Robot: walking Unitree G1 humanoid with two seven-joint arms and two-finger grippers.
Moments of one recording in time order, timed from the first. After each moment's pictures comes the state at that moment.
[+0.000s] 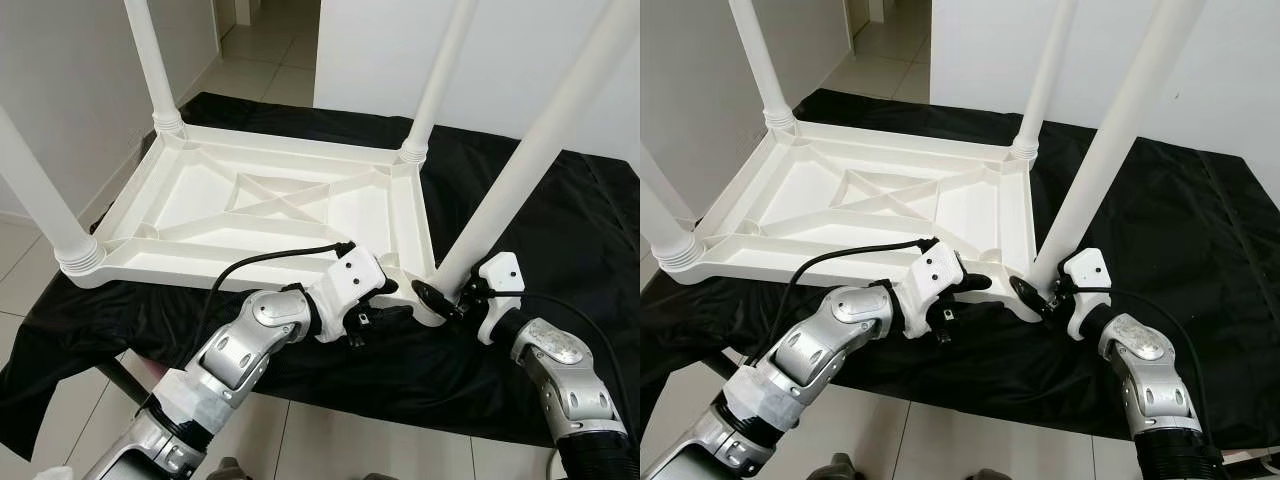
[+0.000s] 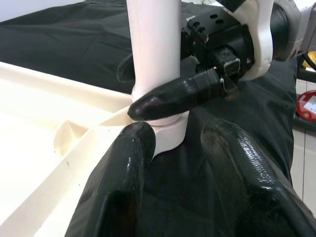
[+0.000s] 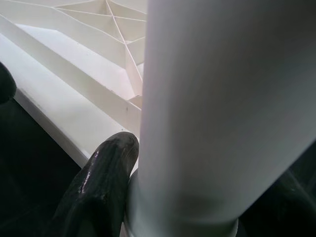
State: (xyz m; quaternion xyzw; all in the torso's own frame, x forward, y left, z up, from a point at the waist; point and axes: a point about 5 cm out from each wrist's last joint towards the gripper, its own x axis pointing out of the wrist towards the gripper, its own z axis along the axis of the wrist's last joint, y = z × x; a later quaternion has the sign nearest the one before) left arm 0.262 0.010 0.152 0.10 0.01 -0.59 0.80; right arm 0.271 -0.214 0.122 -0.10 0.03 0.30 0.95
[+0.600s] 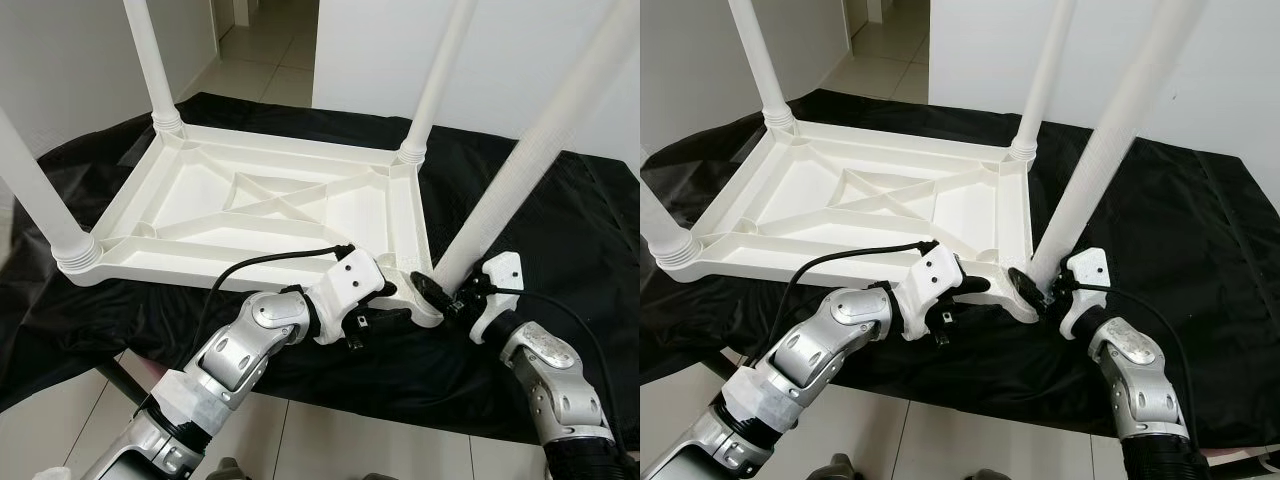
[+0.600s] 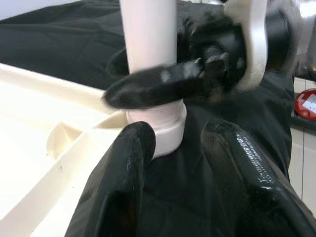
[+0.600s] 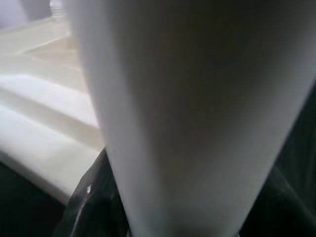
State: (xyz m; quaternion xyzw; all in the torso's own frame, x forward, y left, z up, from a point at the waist) left arm 0.261 0.010 0.151 0.10 0.01 -0.60 0.80; right arm 0.271 -0.192 0.122 -0.01 0.00 0.21 0.98
